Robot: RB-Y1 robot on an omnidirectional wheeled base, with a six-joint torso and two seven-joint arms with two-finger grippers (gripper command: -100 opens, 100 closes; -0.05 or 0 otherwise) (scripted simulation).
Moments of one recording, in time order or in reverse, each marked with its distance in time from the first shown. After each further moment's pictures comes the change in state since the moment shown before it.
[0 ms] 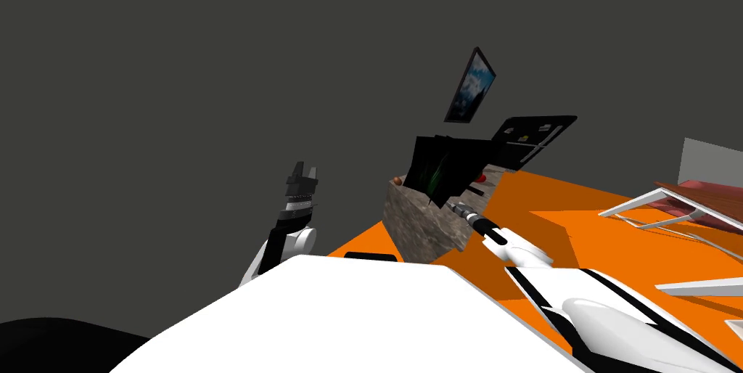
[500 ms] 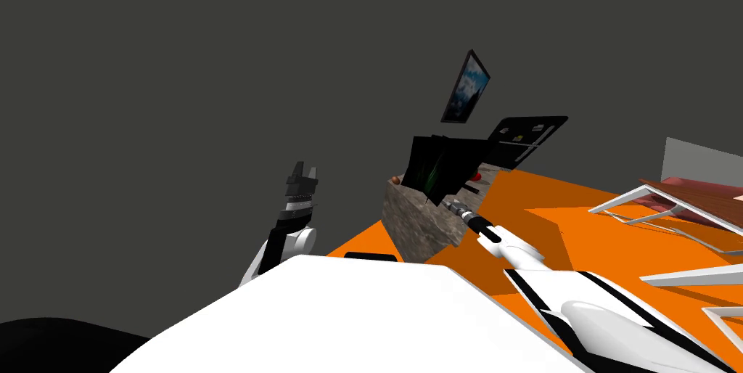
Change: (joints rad) left arm 0.000 0.000 0.000 0.000 0.000 0.000 0.000; right arm 0.017 0.019 -0.002 -0.069 0.006 -0.003 0.033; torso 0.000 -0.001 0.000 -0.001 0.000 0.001
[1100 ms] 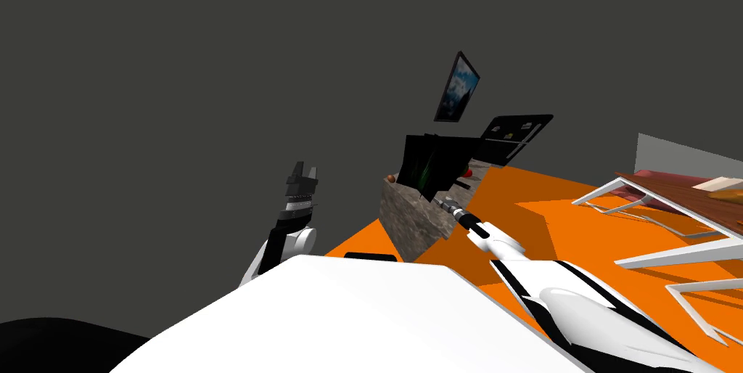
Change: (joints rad) left arm 0.000 0.000 0.000 0.000 0.000 0.000 0.000; right arm -0.055 0.056 -0.002 0.041 0.020 -0.050 0.096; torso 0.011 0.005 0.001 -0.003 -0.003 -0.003
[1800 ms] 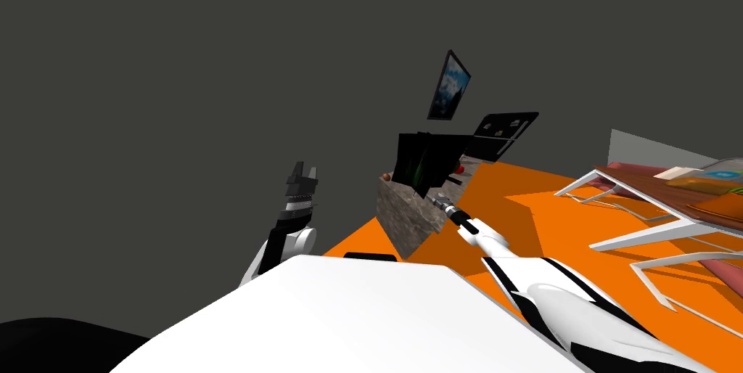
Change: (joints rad) left arm 0.000 0.000 0.000 0.000 0.000 0.000 0.000; right arm -0.016 0.055 -0.016 -0.040 0.016 -0.023 0.083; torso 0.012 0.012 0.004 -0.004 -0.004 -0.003
